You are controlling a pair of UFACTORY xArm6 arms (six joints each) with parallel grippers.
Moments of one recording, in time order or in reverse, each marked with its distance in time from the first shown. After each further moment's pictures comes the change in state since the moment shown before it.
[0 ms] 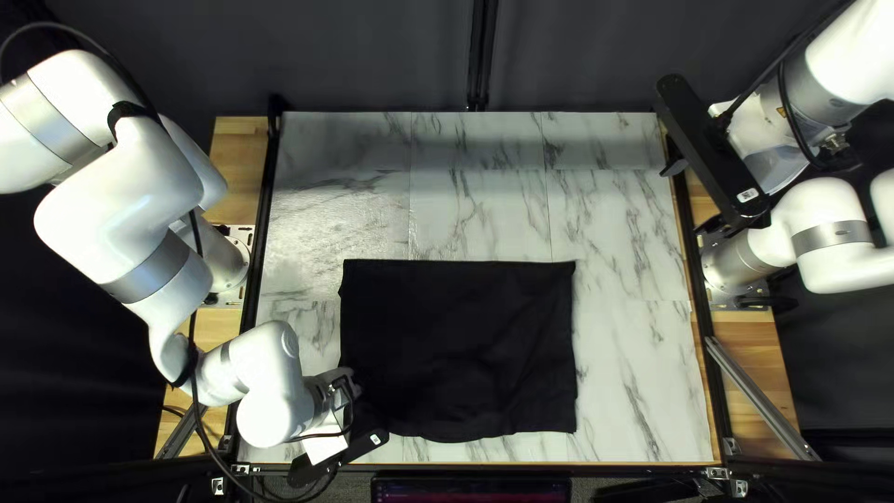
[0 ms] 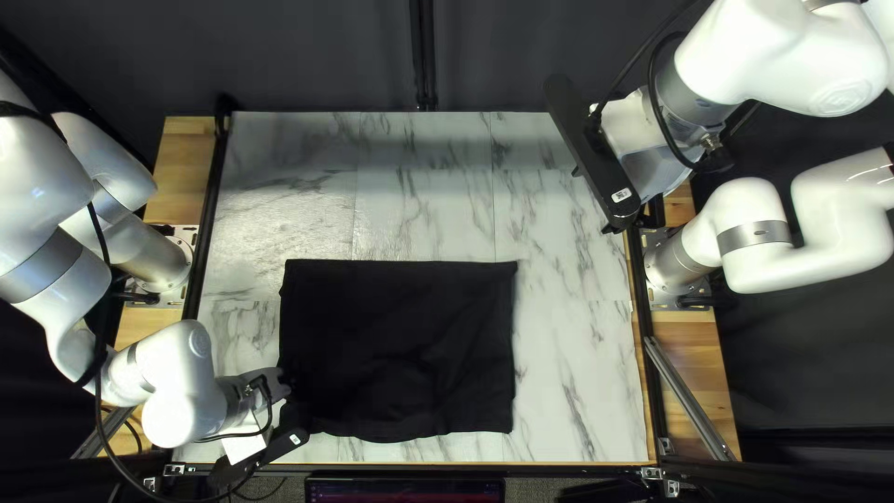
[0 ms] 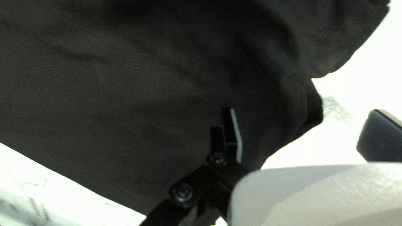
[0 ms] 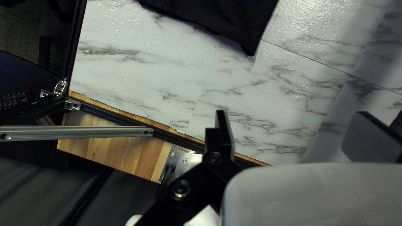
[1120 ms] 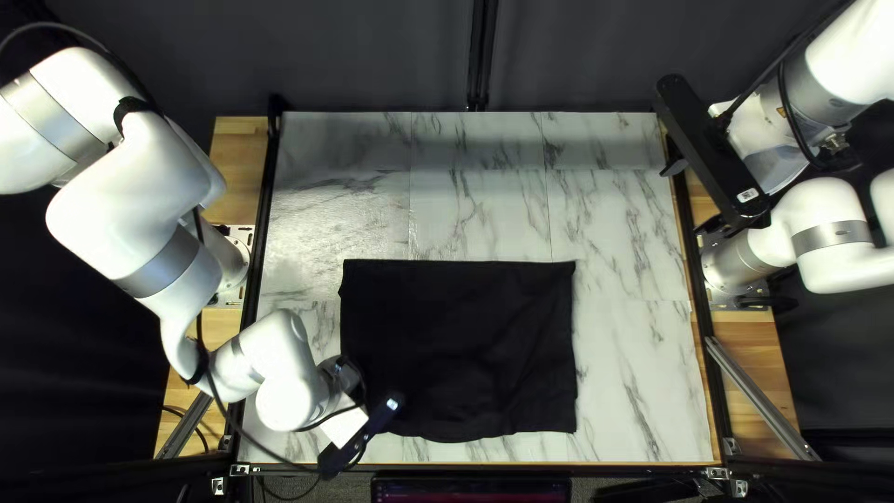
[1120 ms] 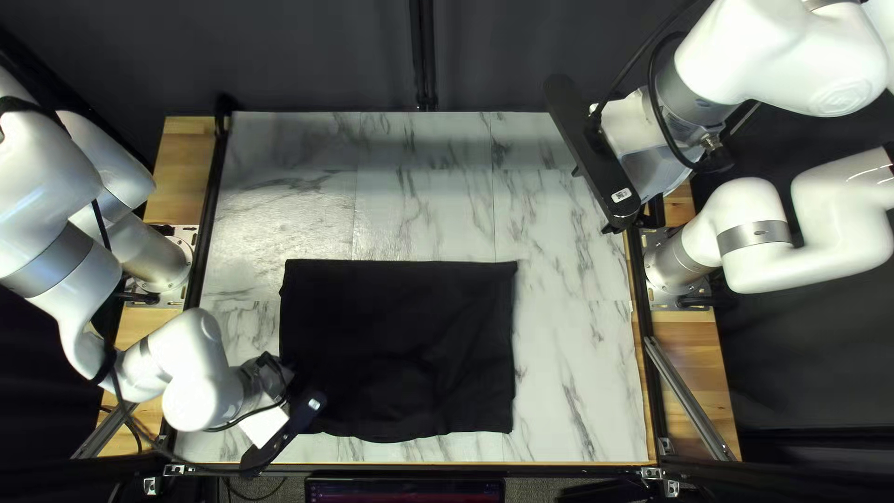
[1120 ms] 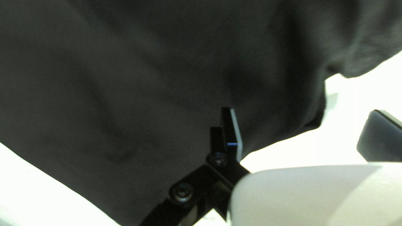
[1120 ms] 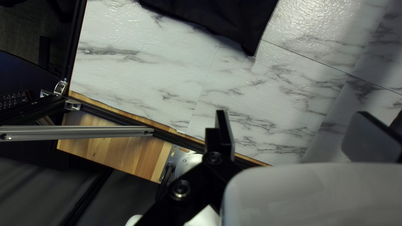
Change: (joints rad) left arm 0.042 0.005 0.020 -0.107 -0.031 -0.192; right arm 0.000 0.000 0.000 0.000 0.000 0.000
